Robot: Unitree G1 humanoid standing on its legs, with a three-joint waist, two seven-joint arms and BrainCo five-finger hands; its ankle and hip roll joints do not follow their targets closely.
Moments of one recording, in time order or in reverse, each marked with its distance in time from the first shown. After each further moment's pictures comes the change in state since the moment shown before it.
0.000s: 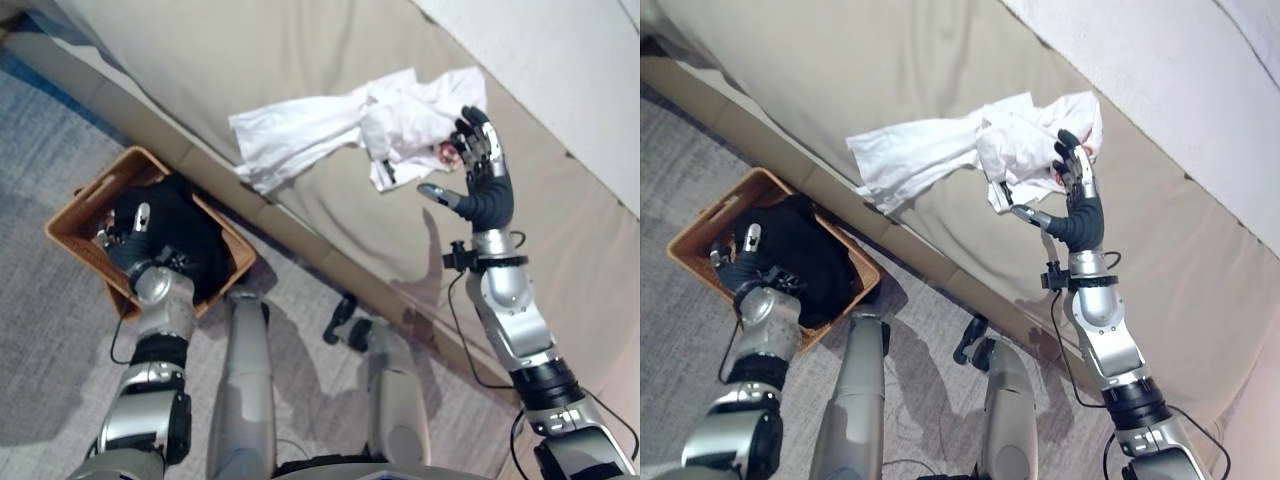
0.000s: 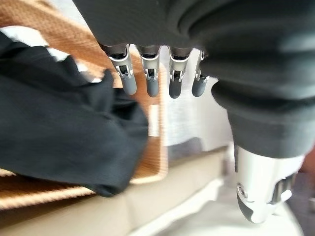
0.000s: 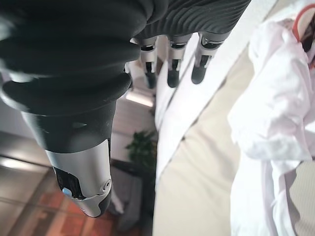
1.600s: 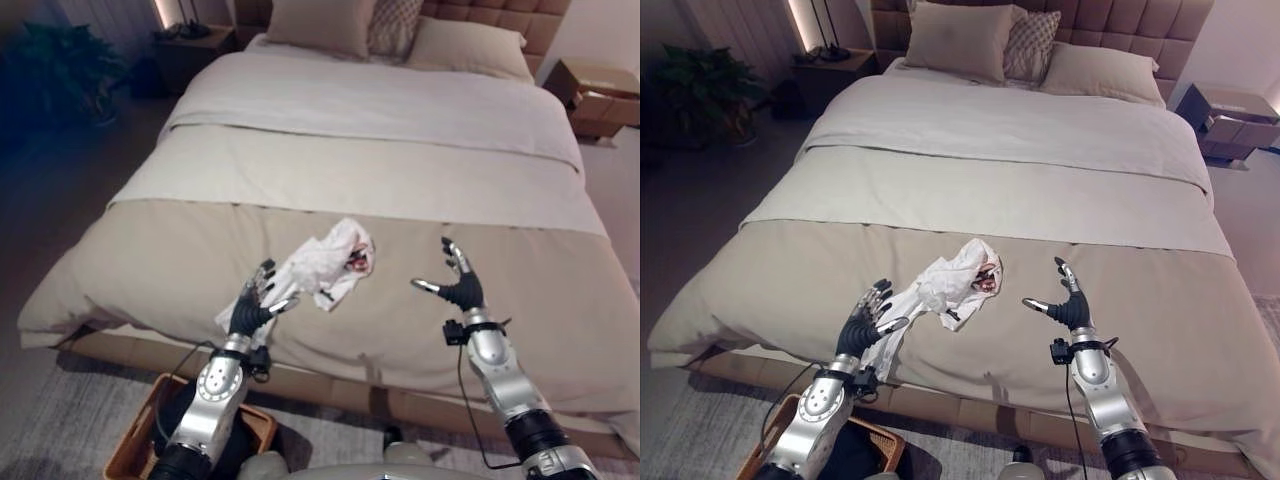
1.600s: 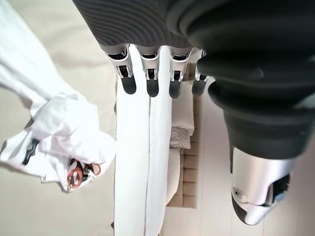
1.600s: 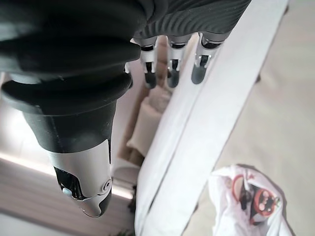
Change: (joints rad) left arm 0.443 -0.028 -0.467 -0.301 0.289 -0.001 -0.575; right arm 0.174 0.088 -0.033 0.407 -0.232 0.072 0.054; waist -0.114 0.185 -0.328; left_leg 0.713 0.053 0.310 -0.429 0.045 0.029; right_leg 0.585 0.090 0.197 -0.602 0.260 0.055
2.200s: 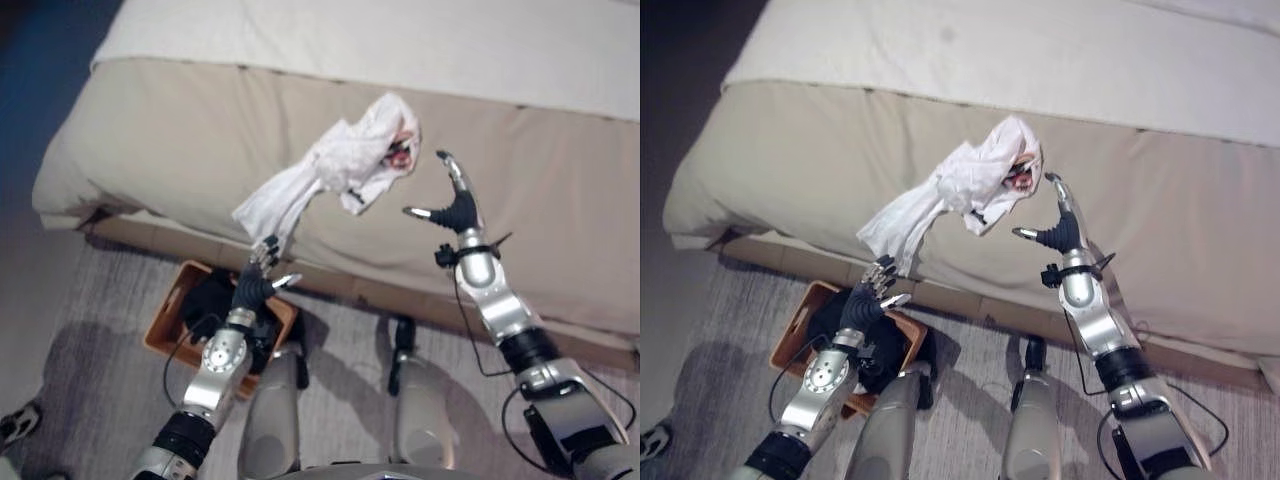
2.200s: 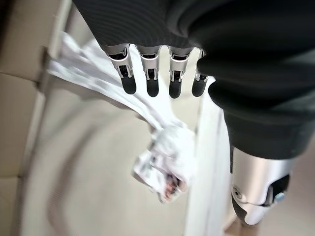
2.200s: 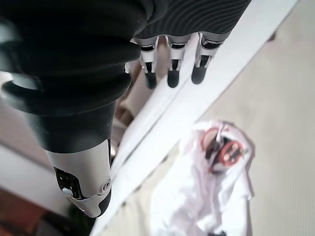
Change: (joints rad) left arm -0.160 0.048 -0.044 0.000 -0.048 -0.021 0.057; right arm -0.516 -0.134 0.114 0.091 -0.220 0.062 -0.175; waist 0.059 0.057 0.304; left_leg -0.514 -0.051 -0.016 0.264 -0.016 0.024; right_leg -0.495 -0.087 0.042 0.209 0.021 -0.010
